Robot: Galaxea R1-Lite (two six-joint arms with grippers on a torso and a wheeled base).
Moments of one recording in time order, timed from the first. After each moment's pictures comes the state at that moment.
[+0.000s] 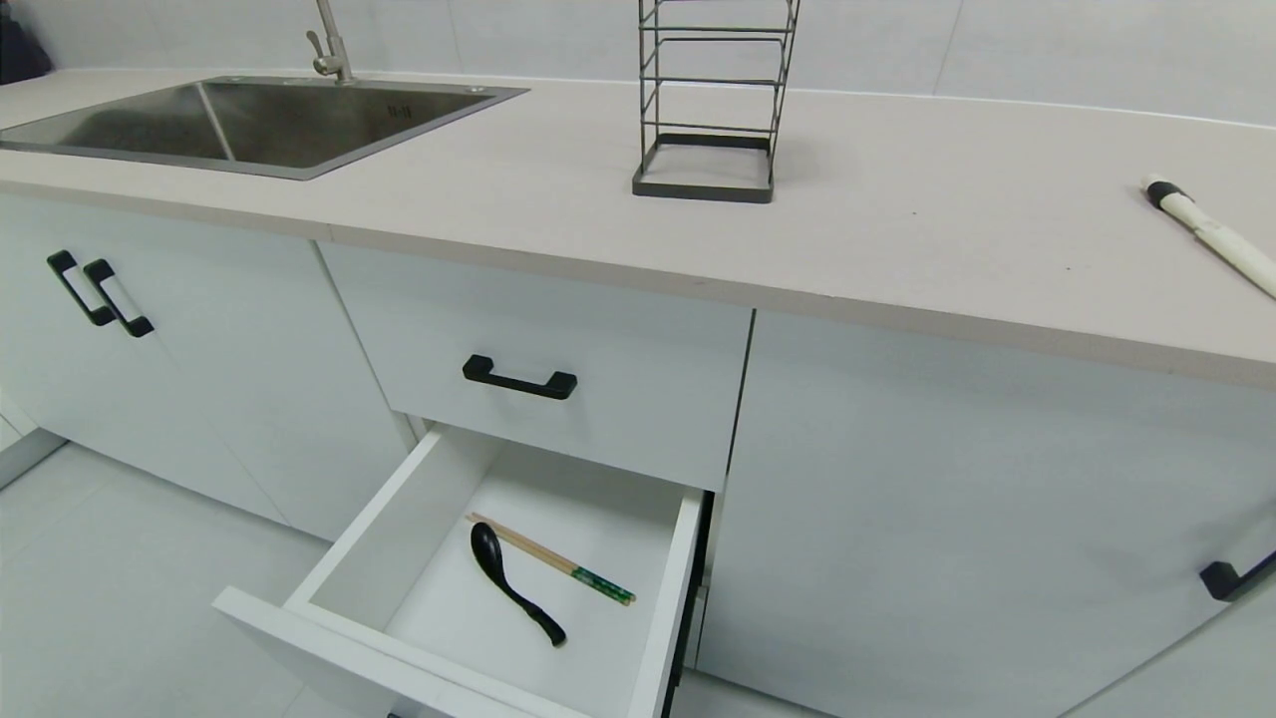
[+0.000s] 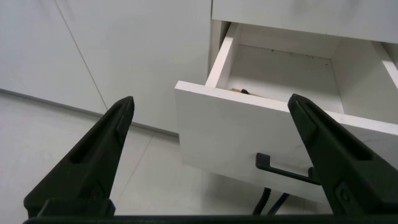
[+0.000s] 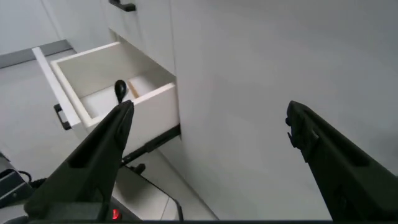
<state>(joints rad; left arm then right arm) 0.00 0.00 0.00 0.00 -0.02 0.00 0.54 0.30 -0.06 -0.26 -0.03 -0.05</state>
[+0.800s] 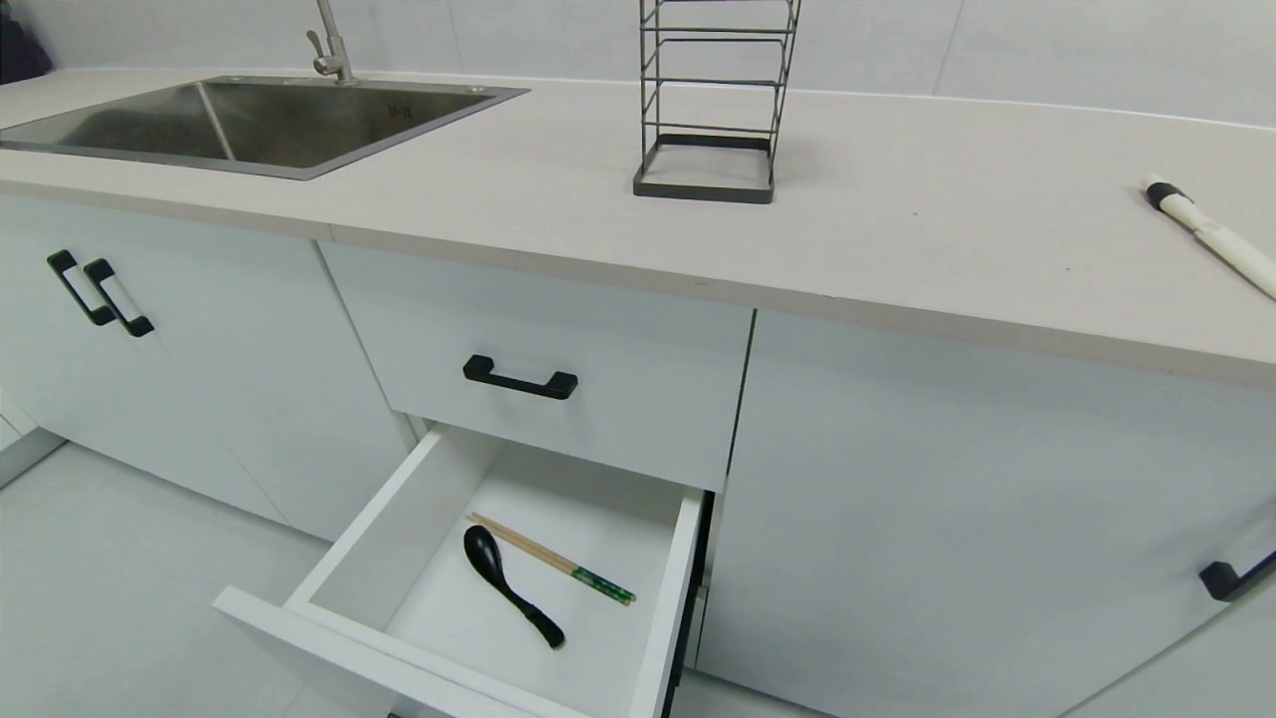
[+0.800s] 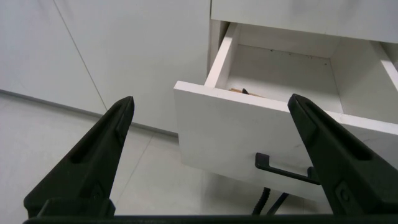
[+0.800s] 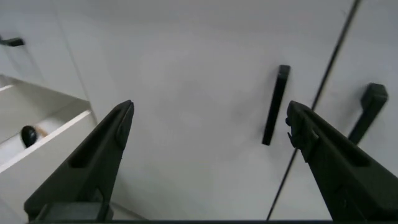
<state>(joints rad) 0.00 0.00 0.00 0.00 -0.03 0.00 0.01 0.04 -0.02 -0.16 0.08 0.00</state>
